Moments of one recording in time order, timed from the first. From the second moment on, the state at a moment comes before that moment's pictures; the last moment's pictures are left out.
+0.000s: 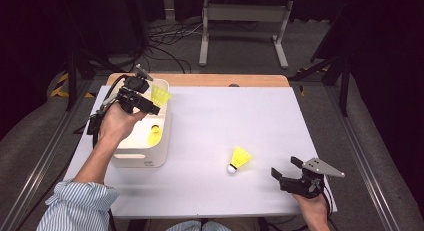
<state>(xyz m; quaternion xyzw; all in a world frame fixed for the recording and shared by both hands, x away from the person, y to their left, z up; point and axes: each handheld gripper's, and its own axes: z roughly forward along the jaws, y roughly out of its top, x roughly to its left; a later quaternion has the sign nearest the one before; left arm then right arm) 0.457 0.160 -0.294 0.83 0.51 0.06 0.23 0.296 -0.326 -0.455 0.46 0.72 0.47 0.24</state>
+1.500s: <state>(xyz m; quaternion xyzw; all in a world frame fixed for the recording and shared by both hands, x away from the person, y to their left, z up) 0.489 0.176 -0.338 0.81 0.55 0.05 0.19 0.295 -0.326 -0.454 0.46 0.72 0.48 0.23</state>
